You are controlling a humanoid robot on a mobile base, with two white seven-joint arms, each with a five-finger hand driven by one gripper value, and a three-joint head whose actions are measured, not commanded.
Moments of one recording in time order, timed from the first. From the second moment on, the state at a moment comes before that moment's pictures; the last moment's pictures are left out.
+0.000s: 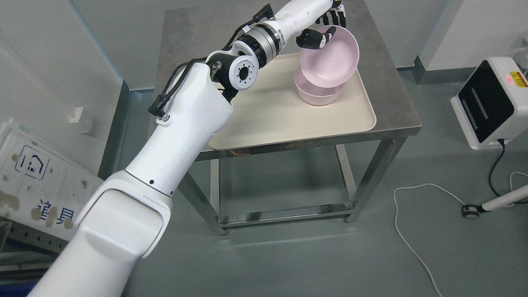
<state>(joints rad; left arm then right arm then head) -1.21 0.01 -0.71 -0.92 -0.50 -0.11 -0.23 0.04 0.00 0.00 -0.04 0.00 -0.18 0.00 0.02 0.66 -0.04</state>
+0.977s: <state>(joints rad) -0.97 0.00 -0.56 -1.03 -0.37 -0.38 -0.42 0.04 0.00 0.00 -0.04 0.00 -0.18 0.00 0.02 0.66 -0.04</state>
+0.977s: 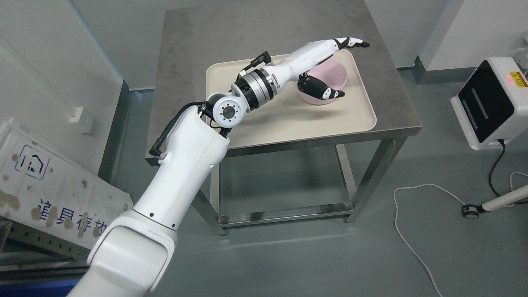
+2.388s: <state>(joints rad) -0.97 0.00 -0.56 -1.09 -0.78 -0.28 -0.48 0.04 0.00 0.00 -0.04 0.00 -0.18 0.00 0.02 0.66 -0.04</state>
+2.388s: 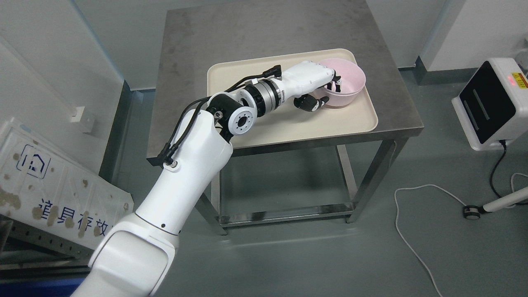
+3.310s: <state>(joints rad) -0.88 0.00 -0.21 -1.24 -0.69 -0.56 -0.52 0.04 0.00 0.00 -0.04 0.00 -0.18 0.00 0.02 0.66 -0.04</state>
